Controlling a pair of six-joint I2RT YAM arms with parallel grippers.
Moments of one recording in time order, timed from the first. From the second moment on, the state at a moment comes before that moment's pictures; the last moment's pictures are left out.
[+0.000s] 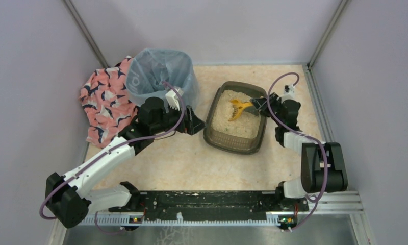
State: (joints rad) left arm -0.67 1.13 0.89 -0.09 0.30 -0.49; right arm 0.03 1.43 0.55 0.72 -0.38 0.82
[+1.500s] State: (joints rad) left arm -0.67 1.19 0.90 -0.04 0.33 -0.53; right arm -0.35 1.54 0.32 1.45 -0.80 1.41
